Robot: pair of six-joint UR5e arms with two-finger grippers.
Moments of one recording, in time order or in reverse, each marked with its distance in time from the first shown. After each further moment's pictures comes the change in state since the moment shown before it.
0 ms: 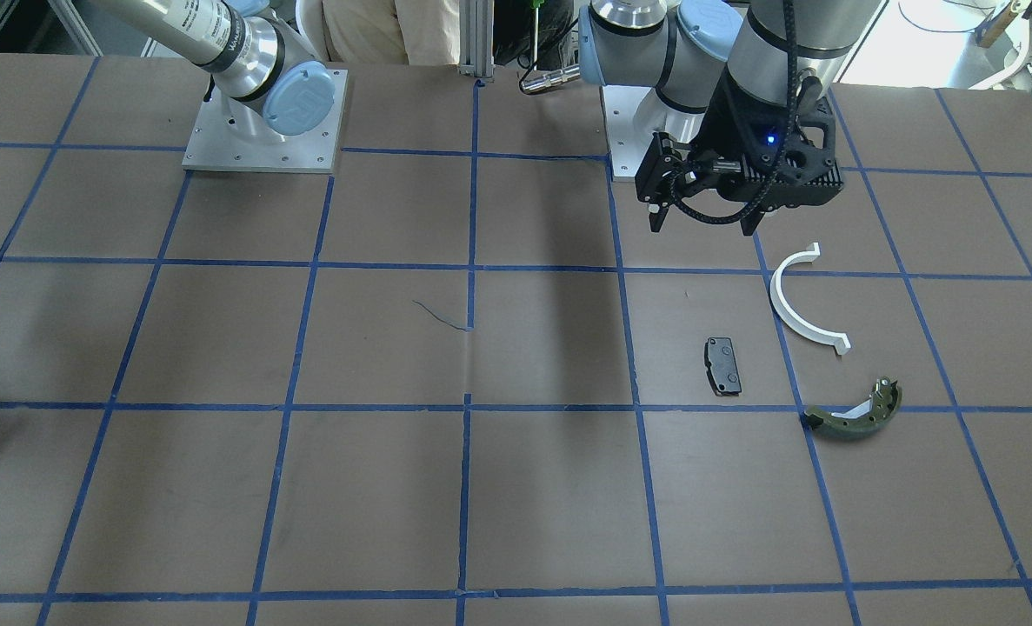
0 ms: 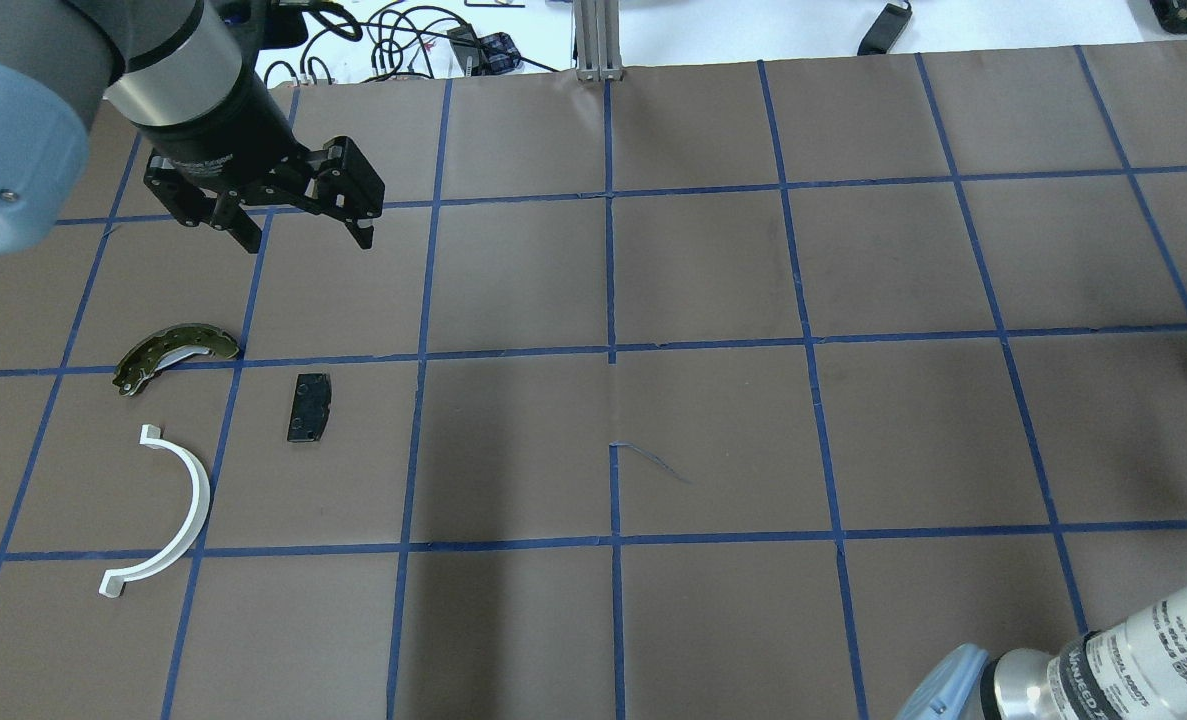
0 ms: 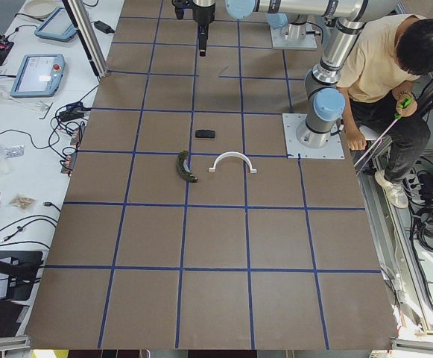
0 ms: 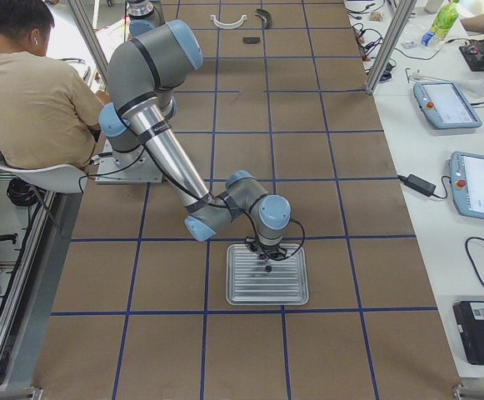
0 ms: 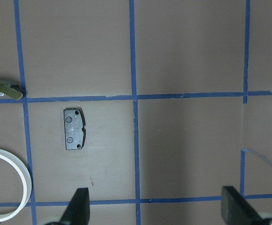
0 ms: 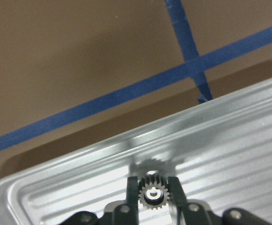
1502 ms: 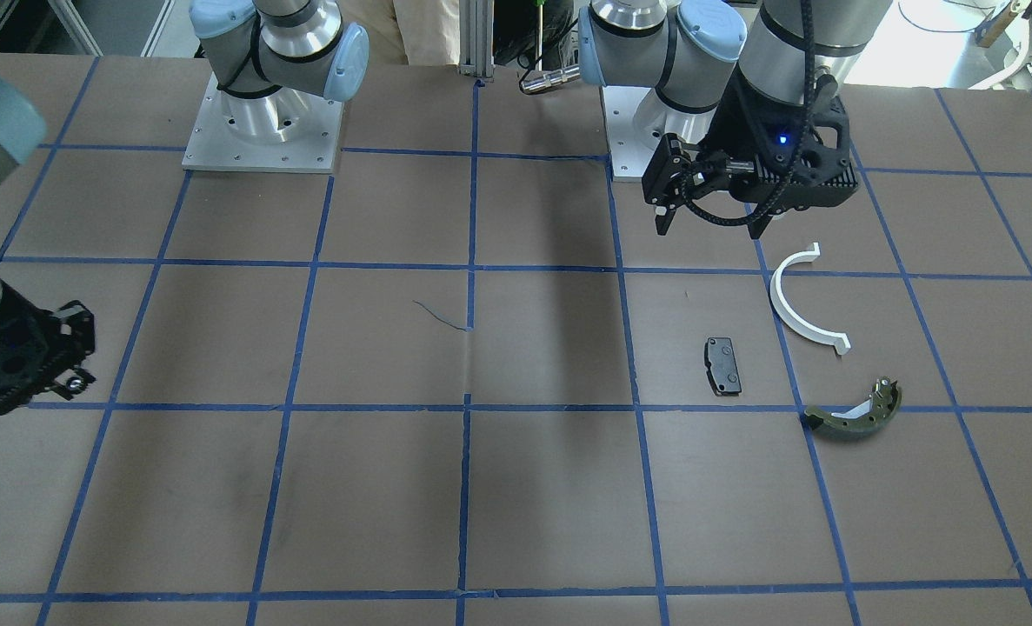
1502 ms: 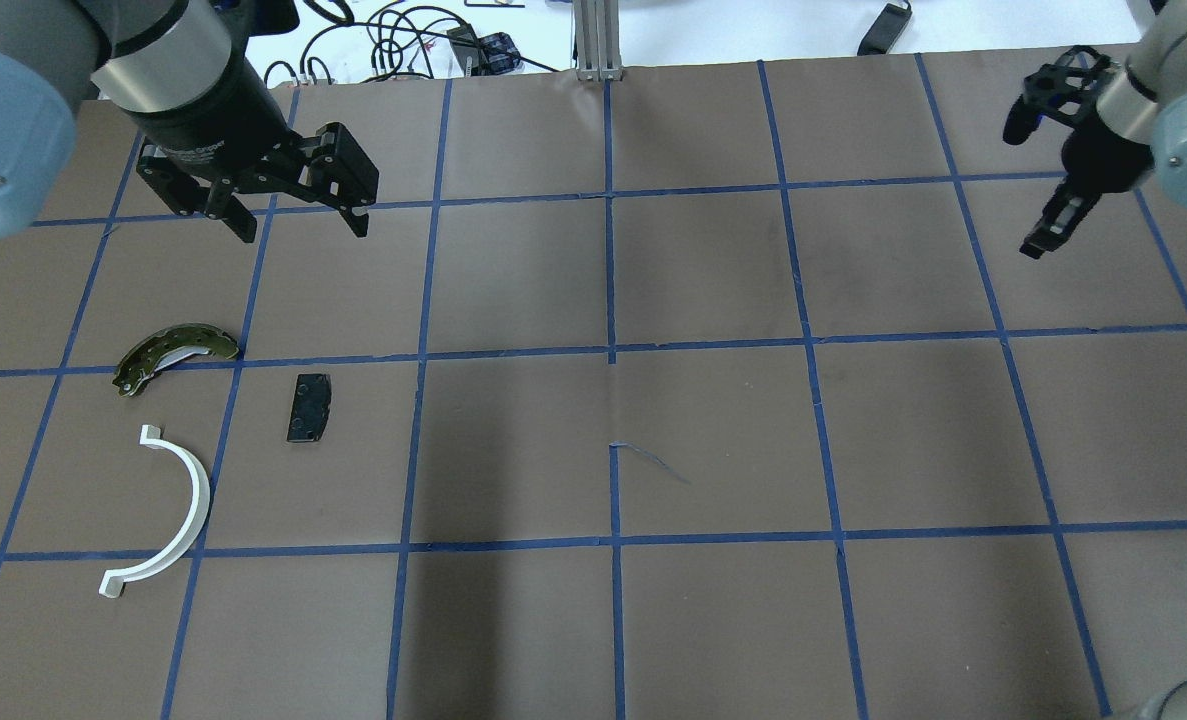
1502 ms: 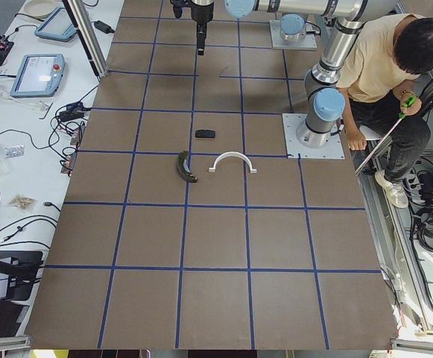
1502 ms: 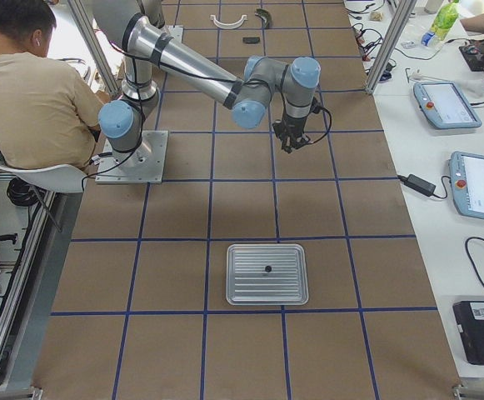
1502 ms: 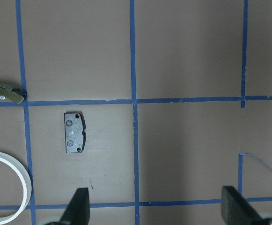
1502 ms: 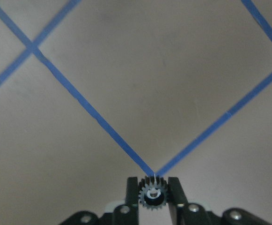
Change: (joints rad) left arm 0.012 -0.013 0.023 -0.002 -0.010 0.011; right arm 0.590 -0.284 0.013 0.314 0.046 0.969
